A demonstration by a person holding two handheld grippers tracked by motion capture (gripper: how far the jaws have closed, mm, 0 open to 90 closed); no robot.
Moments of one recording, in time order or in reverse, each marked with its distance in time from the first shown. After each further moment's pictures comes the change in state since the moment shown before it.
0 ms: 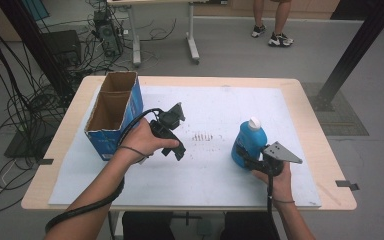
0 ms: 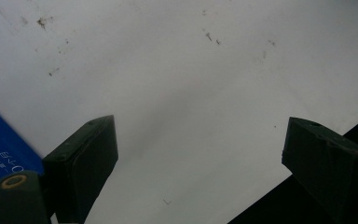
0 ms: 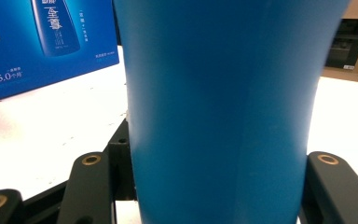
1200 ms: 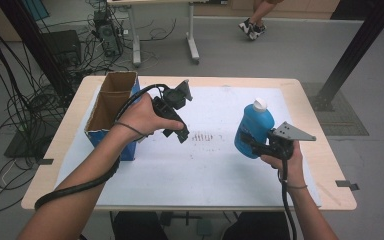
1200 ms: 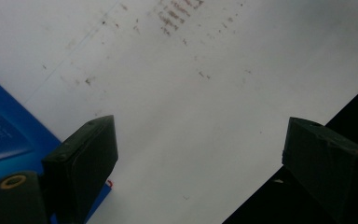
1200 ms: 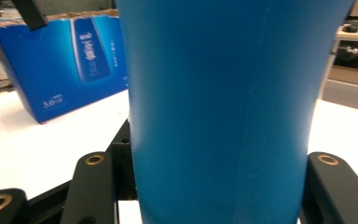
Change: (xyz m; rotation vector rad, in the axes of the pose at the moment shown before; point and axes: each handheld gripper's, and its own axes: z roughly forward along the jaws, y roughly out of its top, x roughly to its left) left arm -0.012 0.026 -0.070 -0.046 0.051 0.162; right arm -0.017 0.071 -0.006 0.031 0.137 -0.015
